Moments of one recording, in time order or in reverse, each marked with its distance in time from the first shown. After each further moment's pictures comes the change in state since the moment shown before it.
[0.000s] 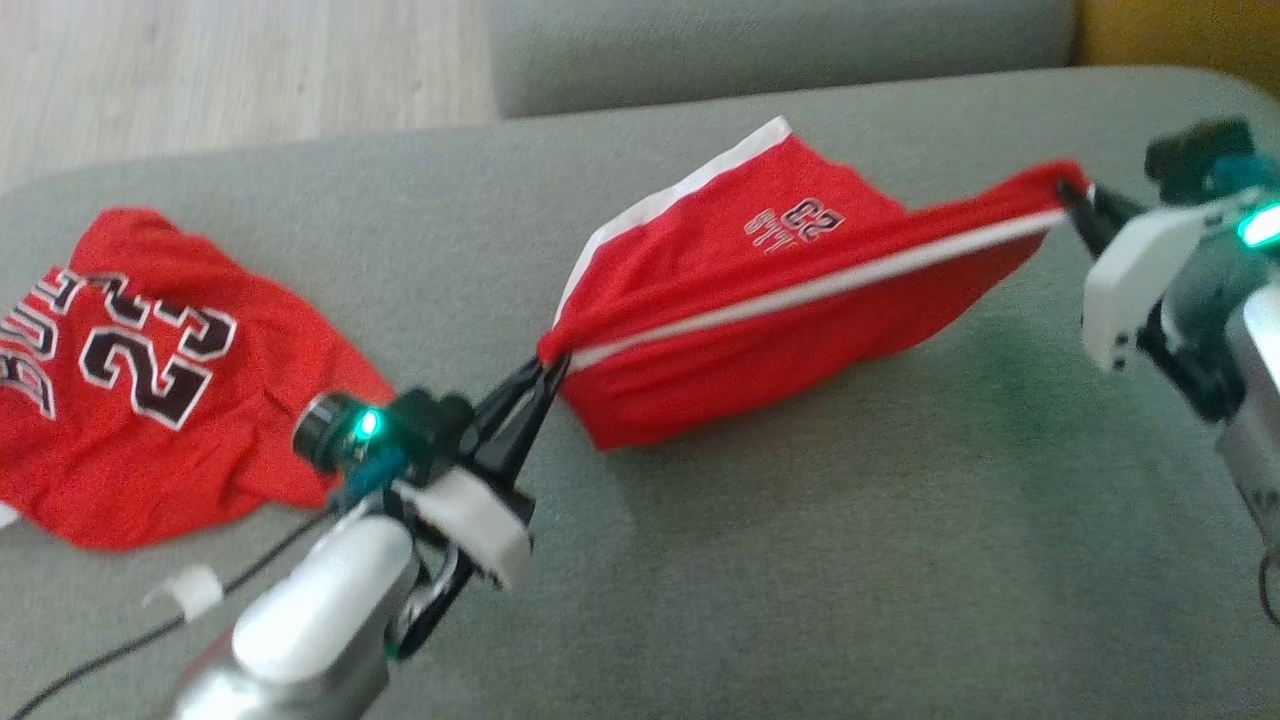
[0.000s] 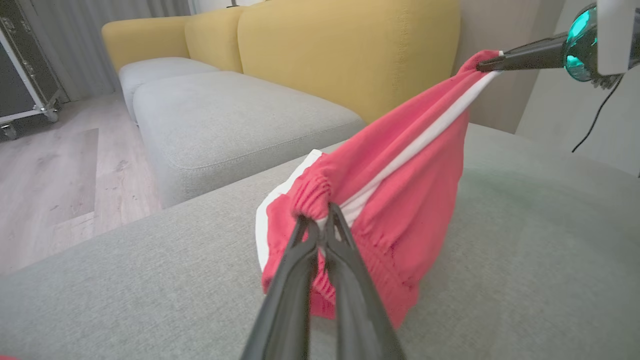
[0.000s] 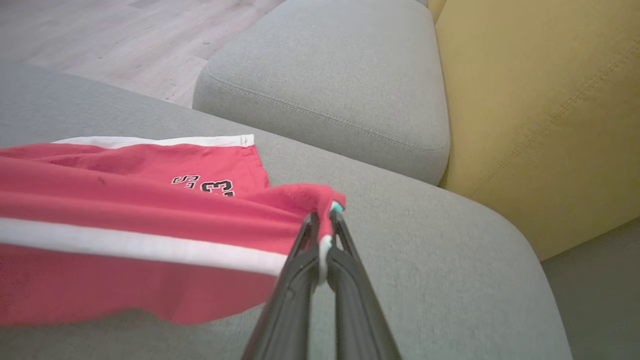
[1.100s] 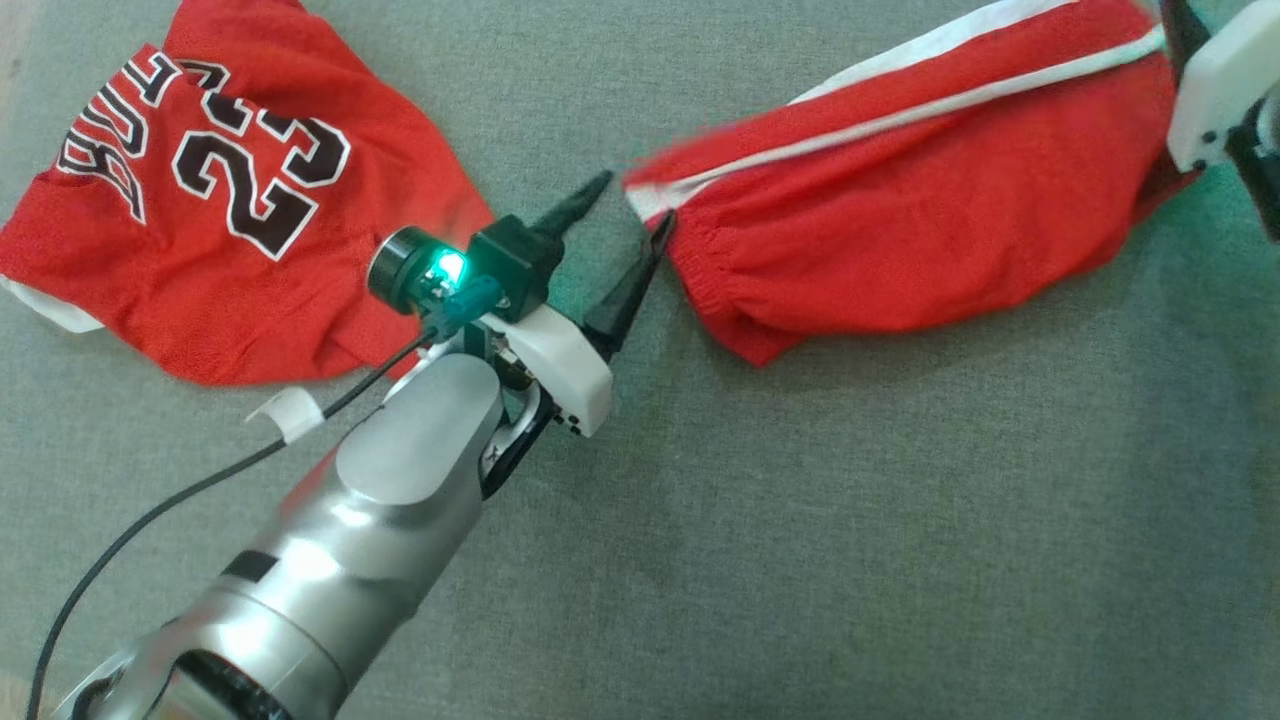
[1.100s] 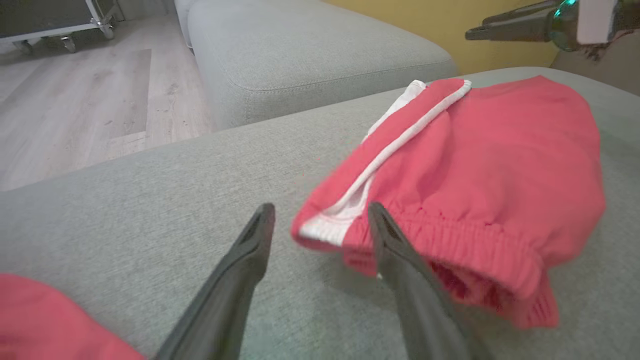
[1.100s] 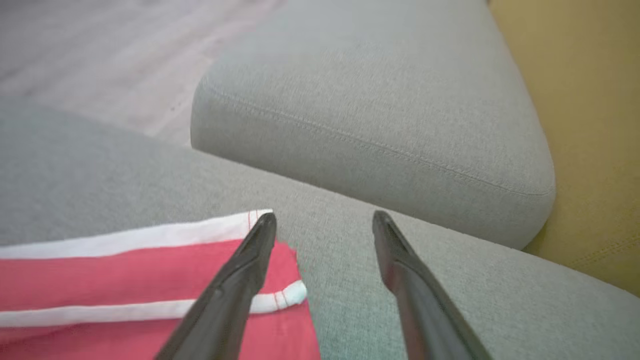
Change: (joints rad) left arm -0.364 -0.257 -0.028 0.407 0.017 -0.088 -0.037; right arm -0.471 0.102 -0.047 0.553 -0.140 0.000 -0.232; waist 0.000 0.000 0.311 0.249
